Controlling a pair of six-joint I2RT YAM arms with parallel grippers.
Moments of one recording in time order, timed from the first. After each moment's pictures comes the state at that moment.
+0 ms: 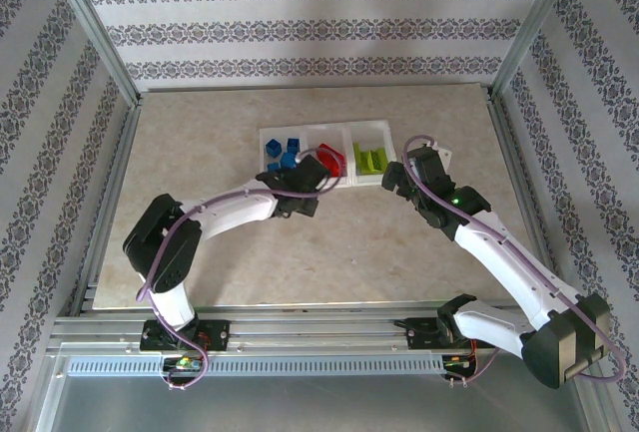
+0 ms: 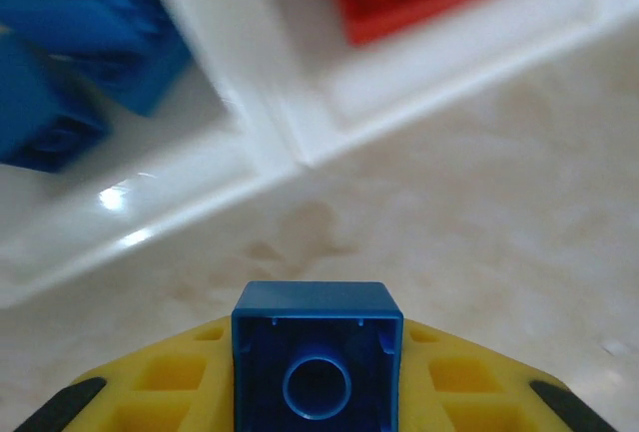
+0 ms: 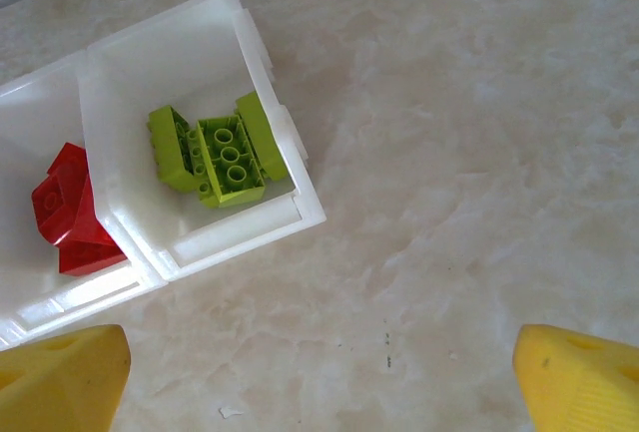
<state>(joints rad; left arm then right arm) -0.71 1.75 1.21 -0.52 -0.28 -0.37 0.45 1.10 0.92 -0.64 0.37 0.68</state>
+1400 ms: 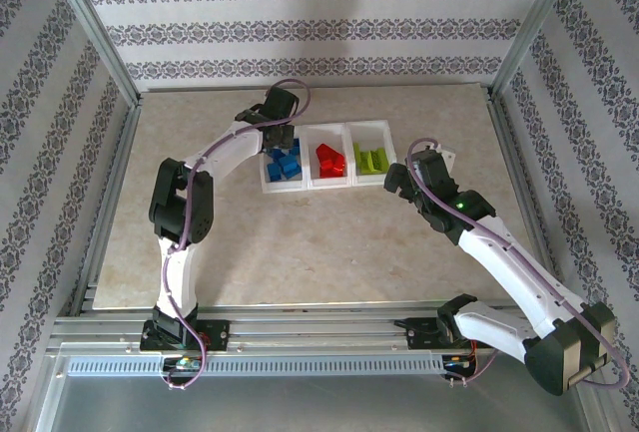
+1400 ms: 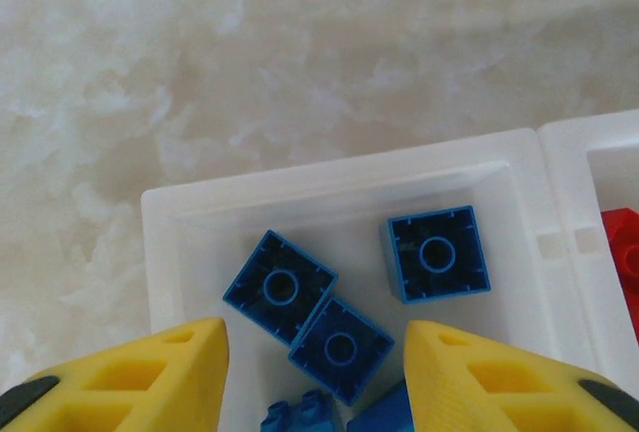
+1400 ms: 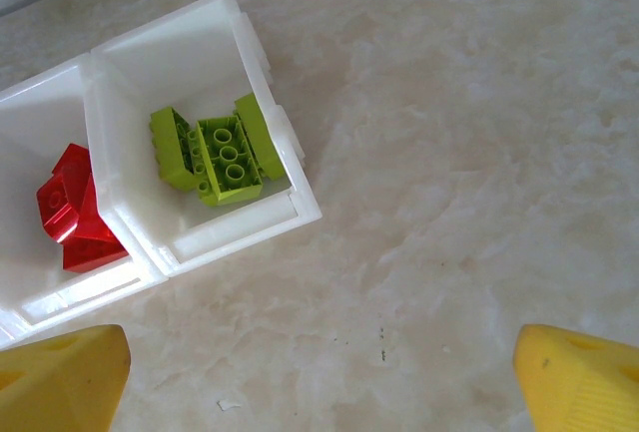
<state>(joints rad) -0.39 2.07 1.73 -0.63 -0.25 -0.29 0.45 1.06 0.91 -0.66 0.37 0.68</state>
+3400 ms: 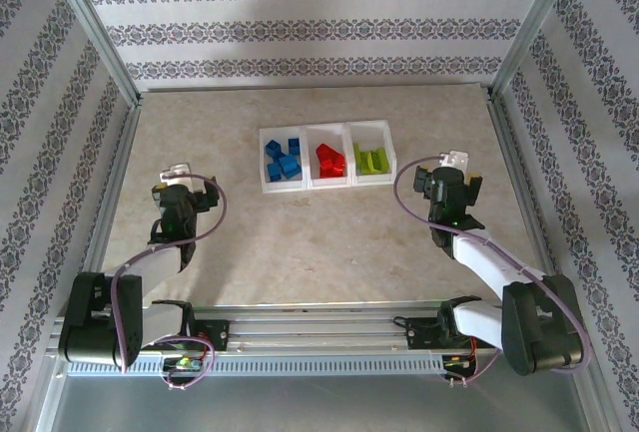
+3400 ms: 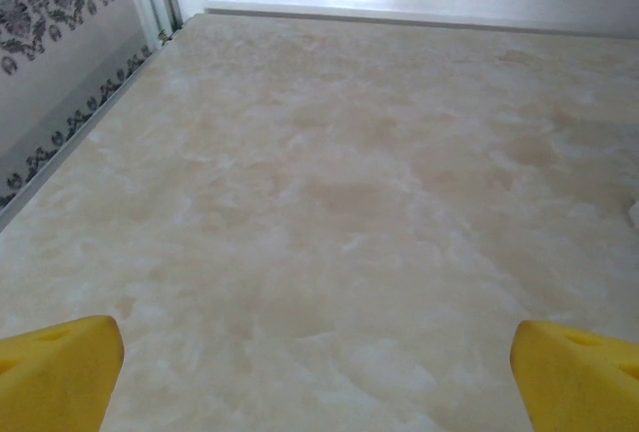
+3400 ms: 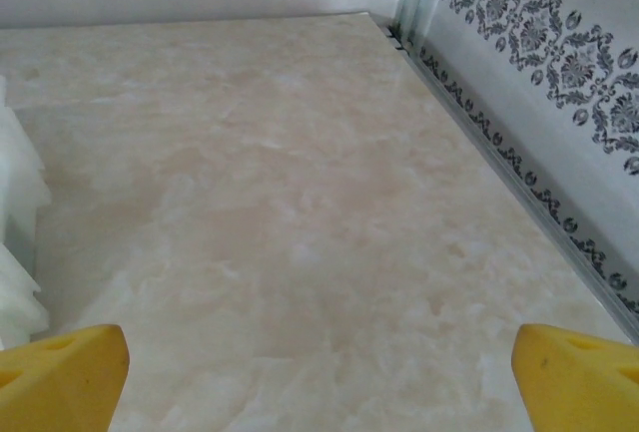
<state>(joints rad) -0.01 1.22 0.31 0.56 -0.25 -0.08 0.16 1.17 0.45 0.28 0.46 0.10</state>
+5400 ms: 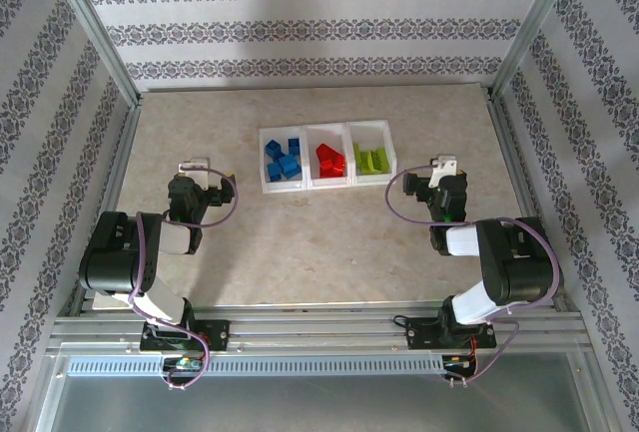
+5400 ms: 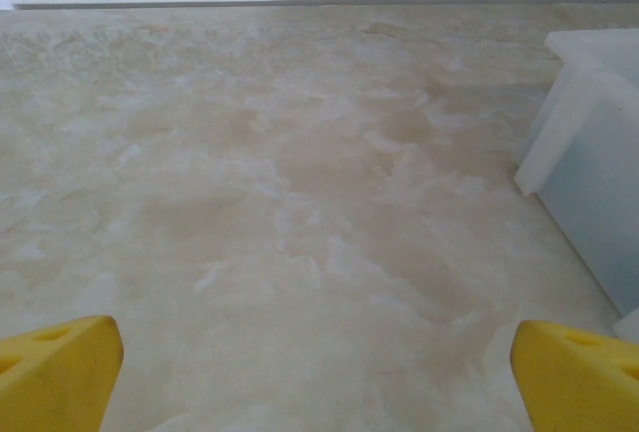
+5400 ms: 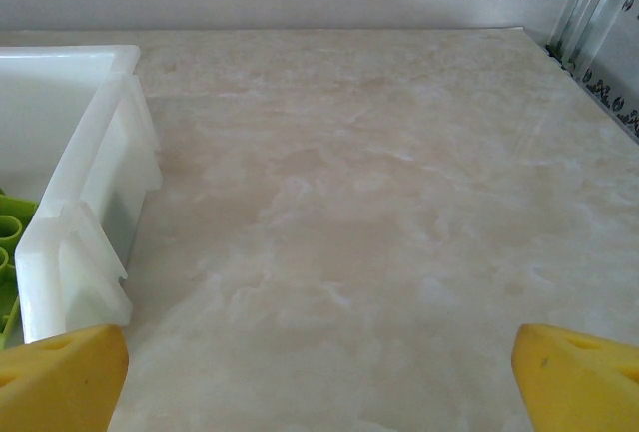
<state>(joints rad) 0.02 1.59 0.38 0.86 0.03 -0.02 0.04 1.53 0.35 0.85 0.09 0.03</state>
